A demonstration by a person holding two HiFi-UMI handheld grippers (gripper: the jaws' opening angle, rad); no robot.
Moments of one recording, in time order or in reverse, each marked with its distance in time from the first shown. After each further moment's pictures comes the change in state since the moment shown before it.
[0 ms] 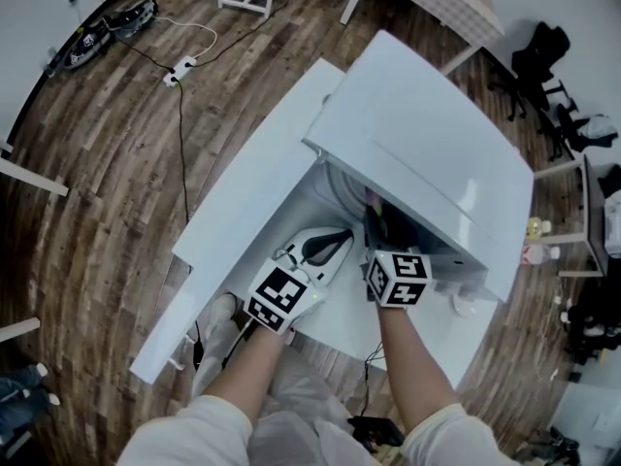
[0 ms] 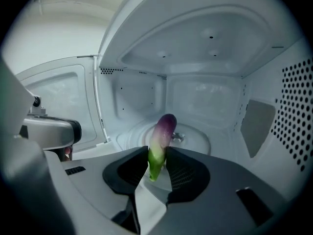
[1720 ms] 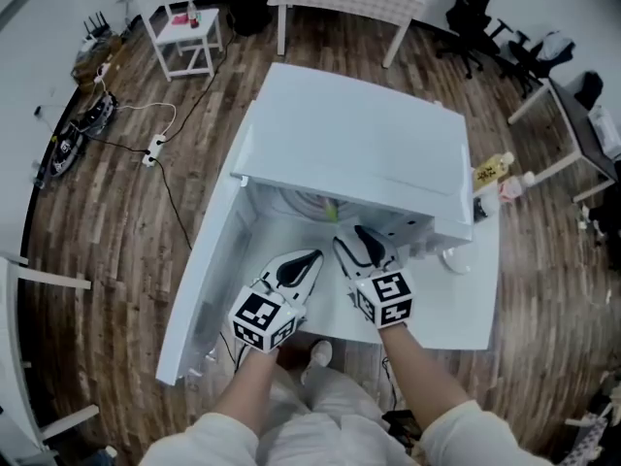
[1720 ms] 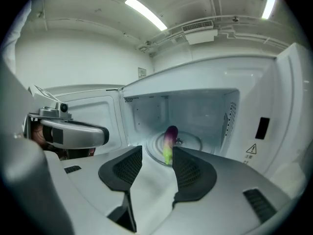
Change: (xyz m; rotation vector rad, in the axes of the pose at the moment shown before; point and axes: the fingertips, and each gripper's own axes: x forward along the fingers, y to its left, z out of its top) left arm -0.028 -0.050 0.013 0.063 0.098 -0.106; right arm -0.089 0.028 0.009 0.061 -0.112 0.064
